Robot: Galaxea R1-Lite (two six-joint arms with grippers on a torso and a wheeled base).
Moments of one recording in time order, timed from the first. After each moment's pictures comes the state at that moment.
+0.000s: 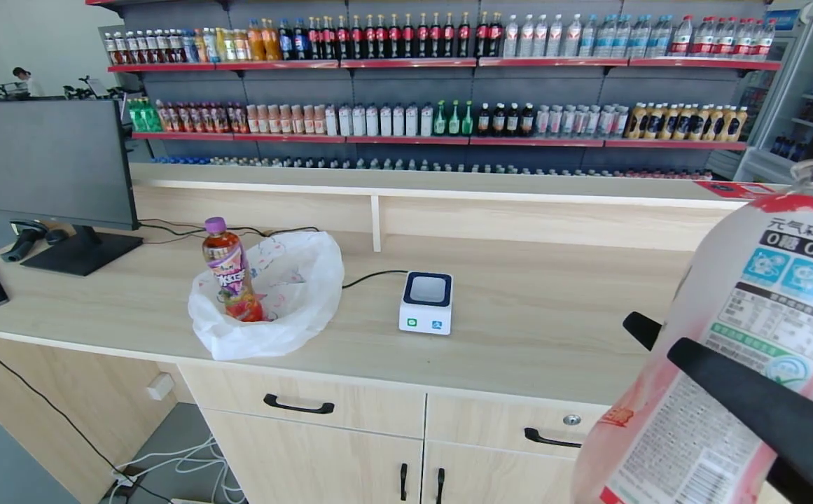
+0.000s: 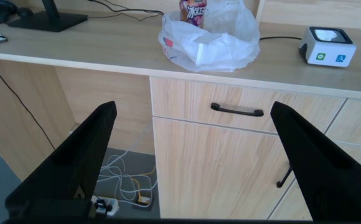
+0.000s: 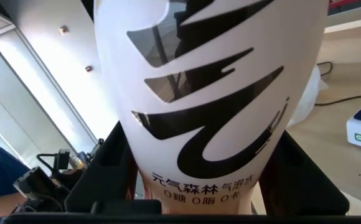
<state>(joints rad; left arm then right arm) 0.00 0.00 -0.01 0.01 0.03 0.06 0.92 1.31 -0.15 -1.57 0.04 0.57</state>
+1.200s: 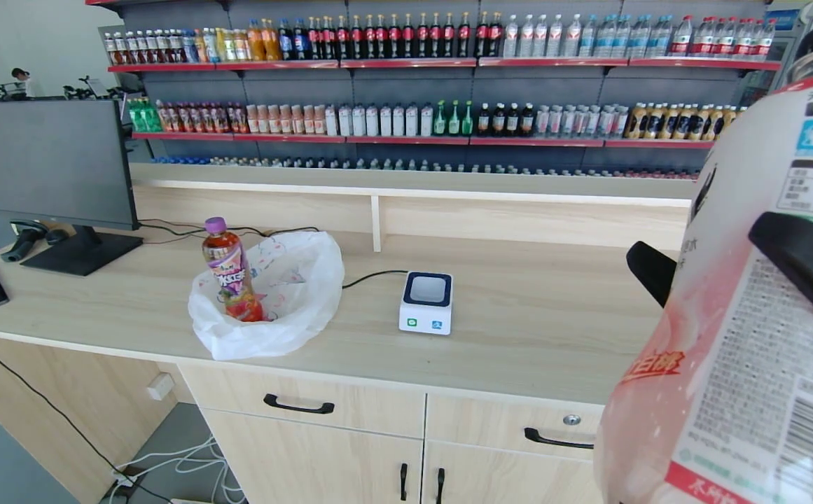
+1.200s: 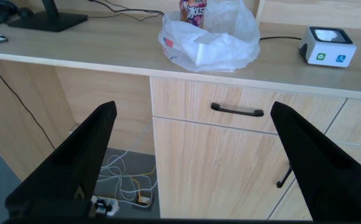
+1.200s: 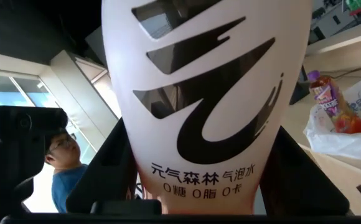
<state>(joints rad) 0.00 0.00 -0.01 0.01 0.03 0.06 0.94 1.33 -0.31 -1.57 0.10 0.81</state>
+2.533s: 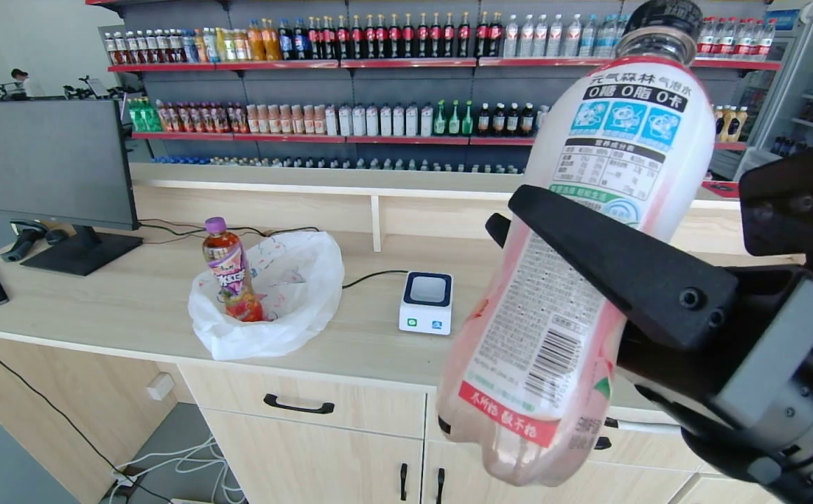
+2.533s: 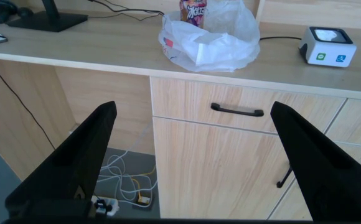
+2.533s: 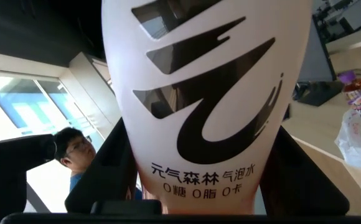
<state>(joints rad) 0.00 0.00 -0.01 0.01 0.03 0.06 0.96 1.56 -0.52 -1.57 0.12 0.73</state>
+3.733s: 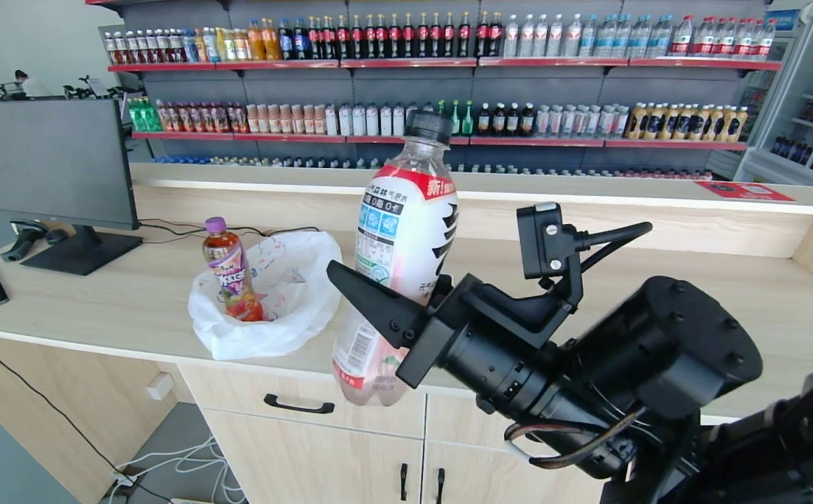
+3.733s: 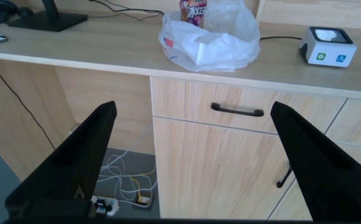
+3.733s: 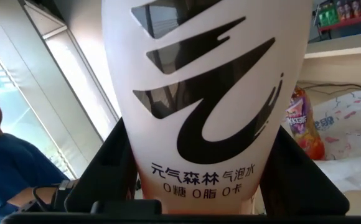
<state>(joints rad) 0.00 0.00 -0.01 0.01 0.03 0.06 0.92 1.94 -0.78 -1.57 0.11 0.36</state>
